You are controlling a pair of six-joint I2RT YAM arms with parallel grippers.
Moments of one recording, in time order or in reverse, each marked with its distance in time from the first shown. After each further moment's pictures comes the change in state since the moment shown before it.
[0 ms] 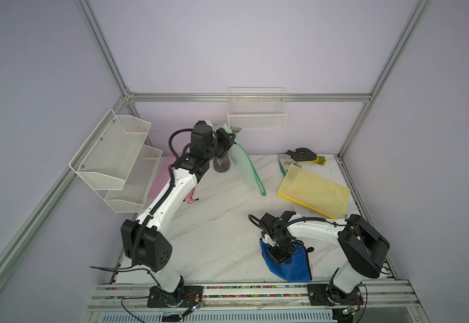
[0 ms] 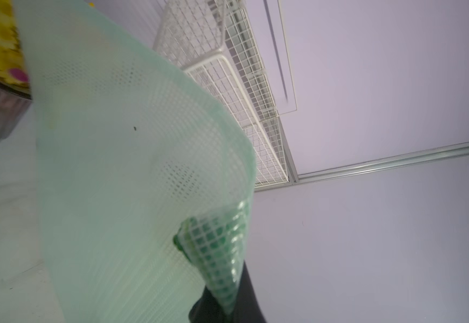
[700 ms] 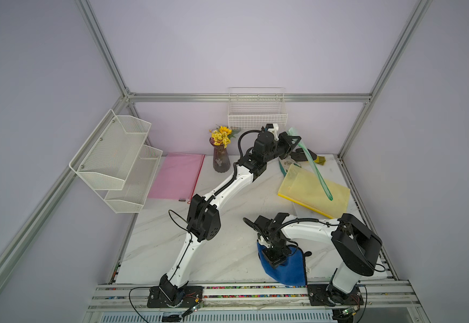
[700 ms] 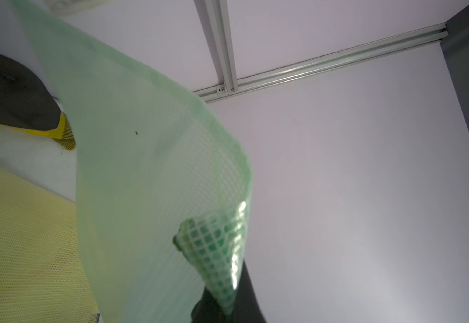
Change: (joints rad) left arm -0.306 0.583 0.467 0.320 0.111 -0.210; right arm 0.055 0.057 0.020 0.026 -0.016 0.098
